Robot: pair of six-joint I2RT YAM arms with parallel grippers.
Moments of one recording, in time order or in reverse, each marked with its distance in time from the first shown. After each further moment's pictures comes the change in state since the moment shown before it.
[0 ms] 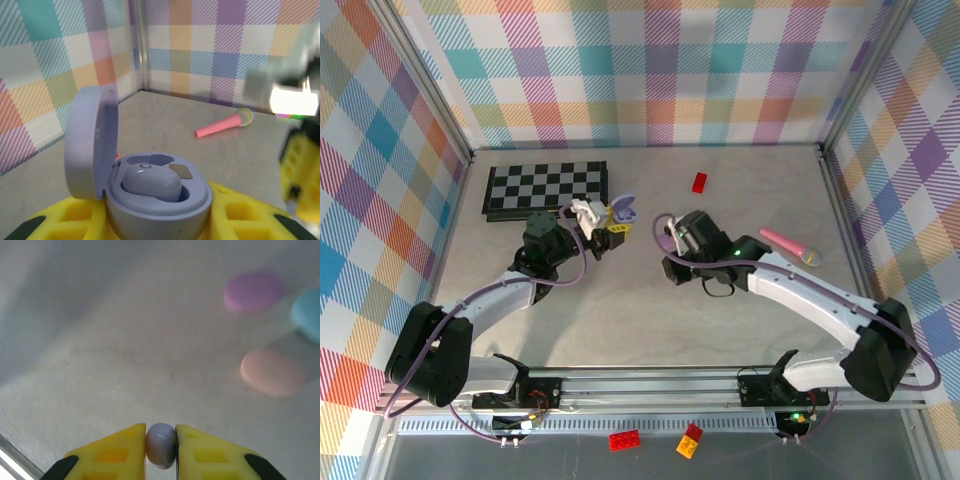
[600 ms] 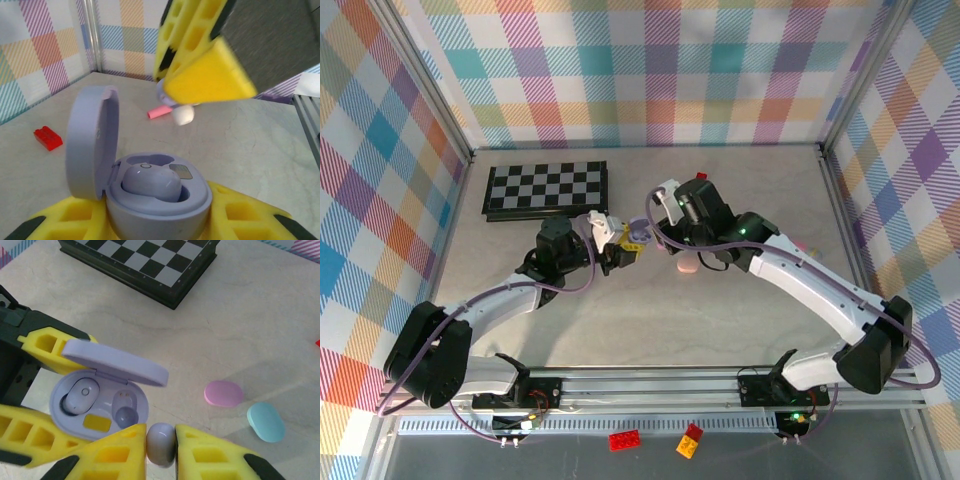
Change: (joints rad) left arm -0.090 -0.005 0.002 -0.126 0.069 0.025; right arm -0.007 0.072 0.234 0.000 0.048 -0.213
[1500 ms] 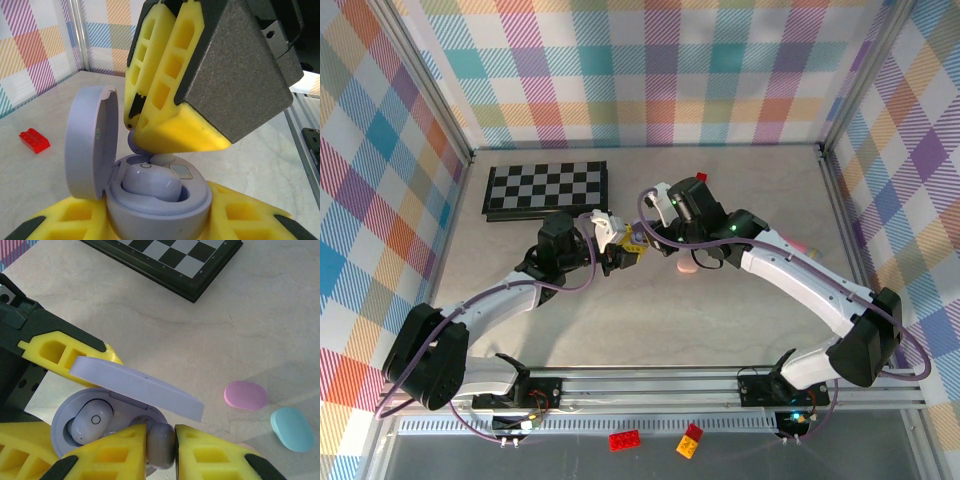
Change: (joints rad) left arm -0.007 -0.010 0.037 -0.075 0.032 0.019; right arm 0.000 0.046 0.010 0.013 -0.075 -0.003
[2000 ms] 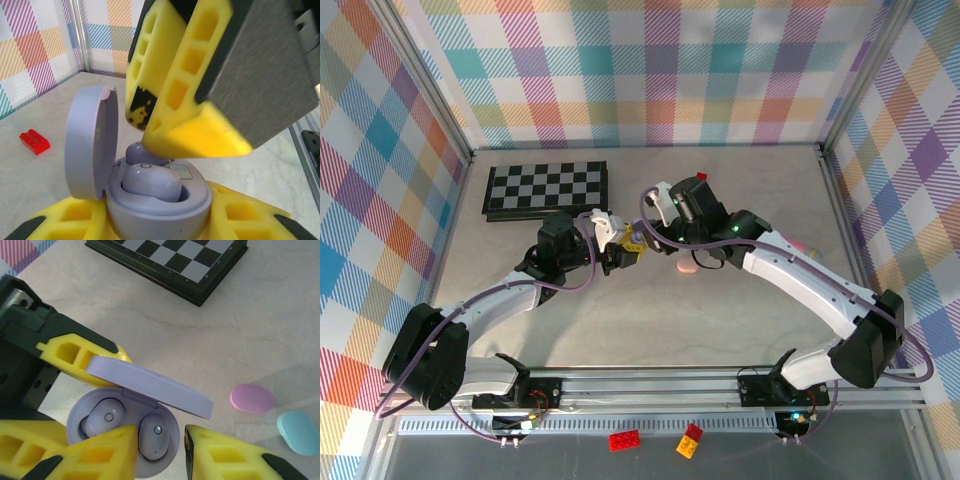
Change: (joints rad) left arm 0.000 0.000 0.002 0.003 0.000 -0.011; right arm -0.001 -0.021 -0.002 0.010 -0.023 0.014
